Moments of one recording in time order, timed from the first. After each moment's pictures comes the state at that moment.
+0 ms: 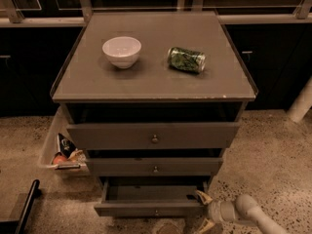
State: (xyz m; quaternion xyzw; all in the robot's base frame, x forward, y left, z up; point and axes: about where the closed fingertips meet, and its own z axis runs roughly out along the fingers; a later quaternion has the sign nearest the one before) arm 0.481 -0.229 0.152 -0.66 0.64 0.17 0.36
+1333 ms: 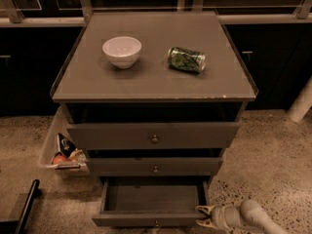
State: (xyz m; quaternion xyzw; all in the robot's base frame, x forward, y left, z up) arm 0.455 -0.235 0.164 -0.66 0.63 0.17 0.37
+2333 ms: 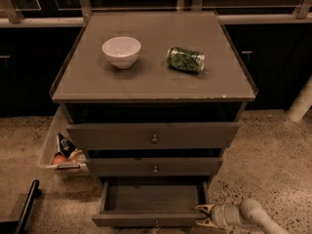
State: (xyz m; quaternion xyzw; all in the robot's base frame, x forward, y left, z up) arm 0.455 -0.235 0.157 -0.66 0.63 0.19 0.36
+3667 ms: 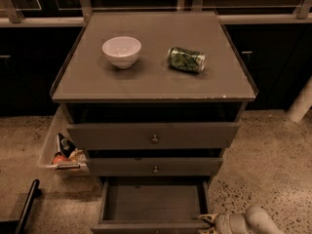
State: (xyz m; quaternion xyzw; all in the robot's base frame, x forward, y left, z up) arm 0.423 -0.243 0.163 -0.66 0.63 0.20 0.36
